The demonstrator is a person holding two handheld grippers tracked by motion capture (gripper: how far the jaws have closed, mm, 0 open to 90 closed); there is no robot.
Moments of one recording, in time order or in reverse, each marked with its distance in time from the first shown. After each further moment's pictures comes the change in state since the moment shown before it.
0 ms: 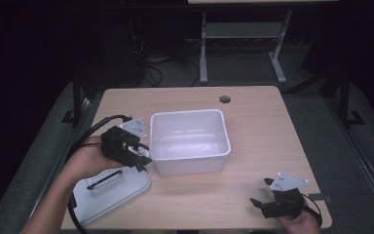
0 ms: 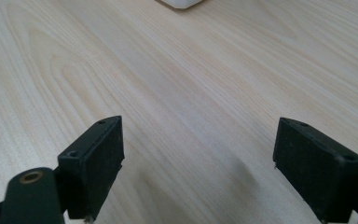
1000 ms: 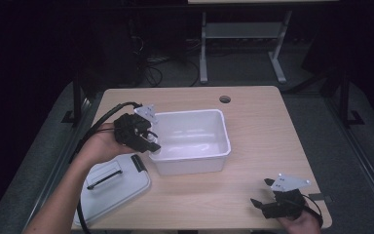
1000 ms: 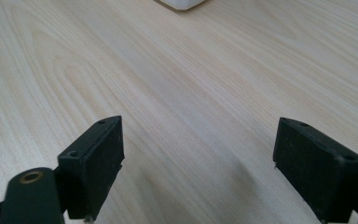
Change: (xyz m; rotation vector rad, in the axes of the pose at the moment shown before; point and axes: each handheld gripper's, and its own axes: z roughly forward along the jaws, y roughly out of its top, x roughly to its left) left arm 0.025 0.025 0.015 -0.006 0.030 -0.024; right arm -0.001 -0.001 -0.001 -0.008 0.002 -0.001
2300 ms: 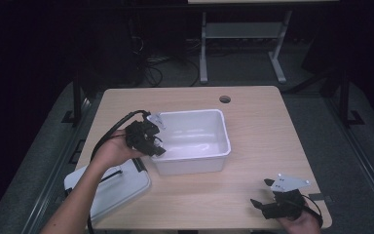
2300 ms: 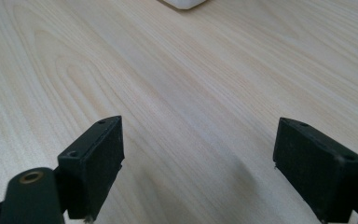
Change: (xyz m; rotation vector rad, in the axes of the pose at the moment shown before) left arm 0.009 -0.011 0.049 0.045 0.011 -0.057; right arm 0.001 0.000 0.000 0.005 0.000 -0.005
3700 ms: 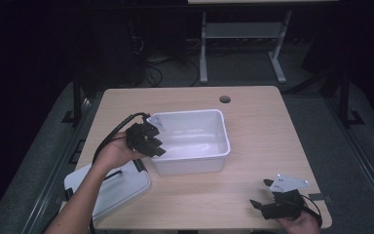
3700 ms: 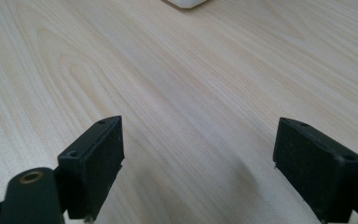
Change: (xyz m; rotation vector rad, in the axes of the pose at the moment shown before) left arm 0.003 -0.005 0.006 -0.019 -0.004 -0.021; right arm 0.001 0.001 0.001 0.005 0.004 -0.010
